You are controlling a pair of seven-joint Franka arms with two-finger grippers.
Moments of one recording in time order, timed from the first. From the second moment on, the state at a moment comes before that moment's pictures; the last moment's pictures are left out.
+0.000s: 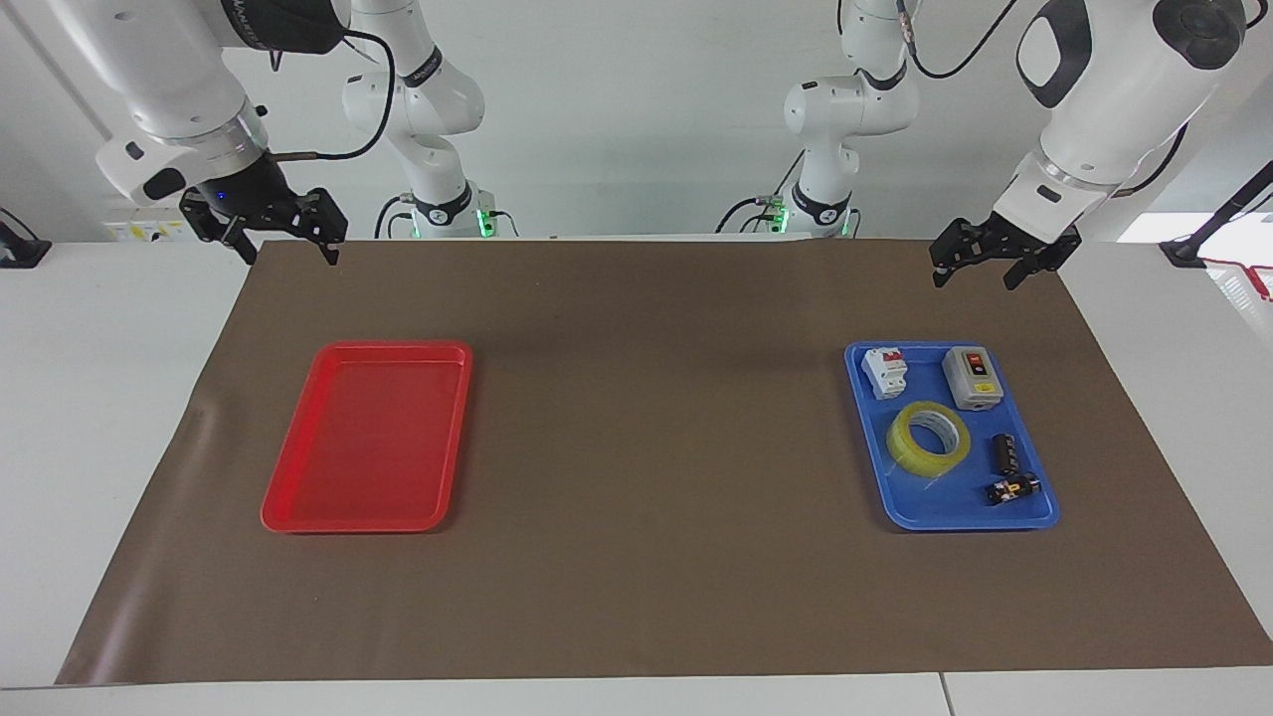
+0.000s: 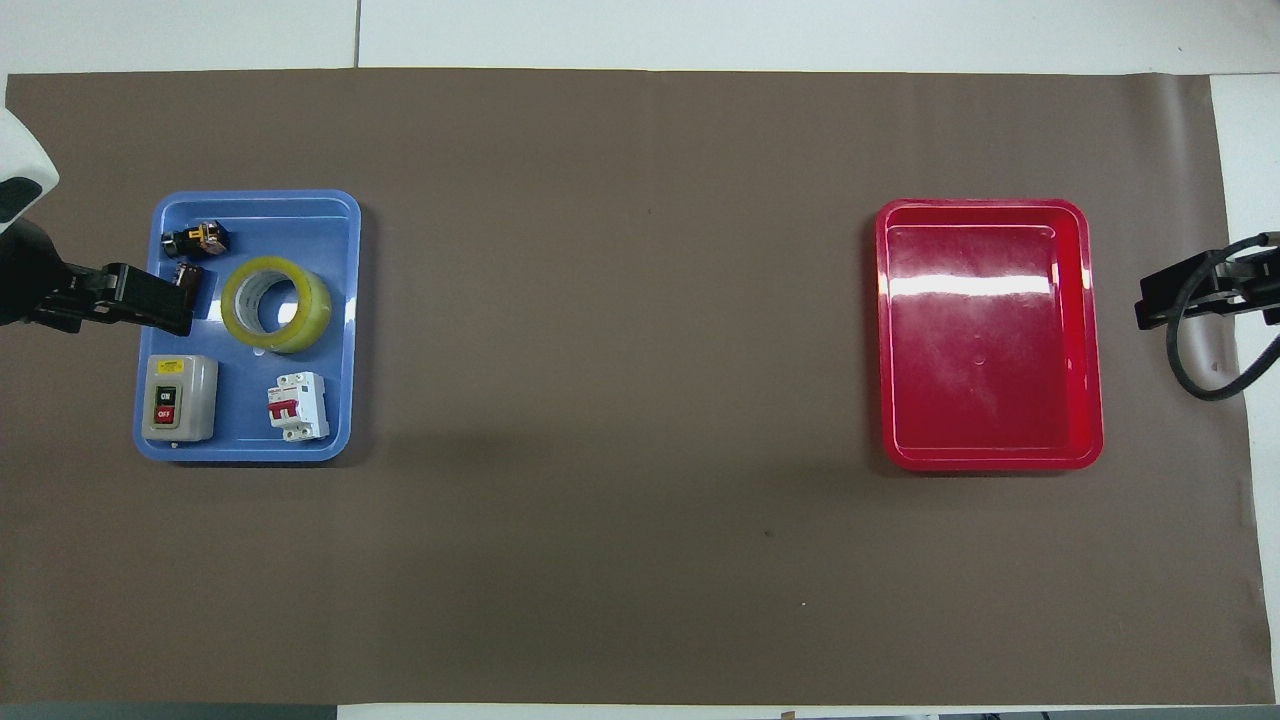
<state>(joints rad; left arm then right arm) 0.00 0.01 -0.09 -1.60 -0.02 1.52 0.04 -0.02 0.02 0.01 -1.50 -0.05 1.42 -0.01</state>
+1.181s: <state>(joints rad) 0.00 0.01 -0.09 -1.60 -0.02 1.54 0.04 -0.03 0.02 0.01 -1.51 -0.05 1.43 -0.01</state>
